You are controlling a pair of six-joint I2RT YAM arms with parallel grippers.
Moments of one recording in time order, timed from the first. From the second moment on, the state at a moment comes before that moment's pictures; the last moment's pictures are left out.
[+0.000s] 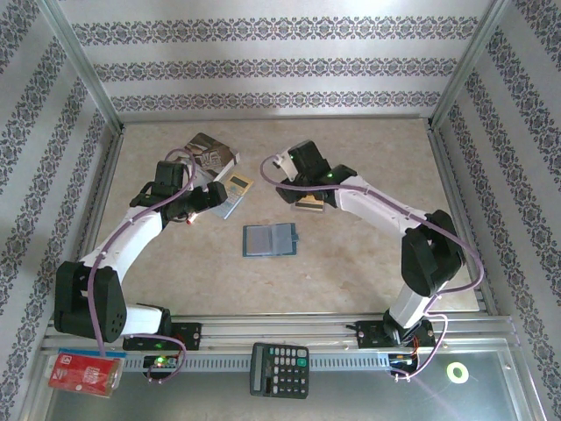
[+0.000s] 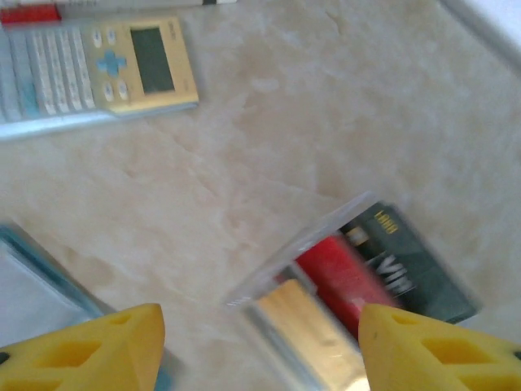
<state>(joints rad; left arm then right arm) -0.12 1.34 0.90 -0.43 0.27 -0.49 0.62 1.70 1.33 -0.48 0.08 -0.10</state>
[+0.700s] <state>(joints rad) -0.11 1.28 0.84 -0.43 0.18 -0.52 0.90 1.88 1.32 -0.59 0.13 0.58</state>
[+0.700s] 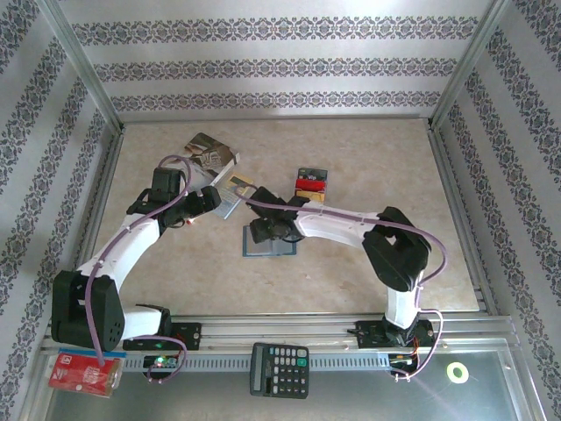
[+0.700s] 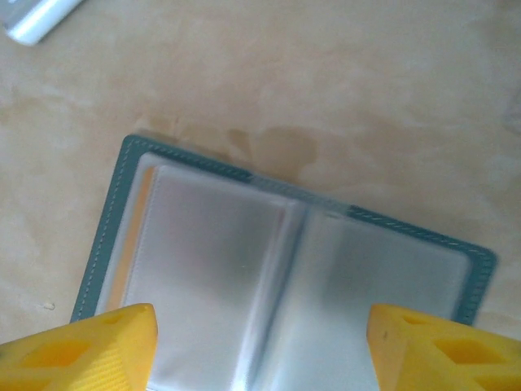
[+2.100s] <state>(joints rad) -0.27 1.39 0.78 -0.33 0.40 -0.75 0.86 1.96 1.27 -0.54 0.01 0.66</state>
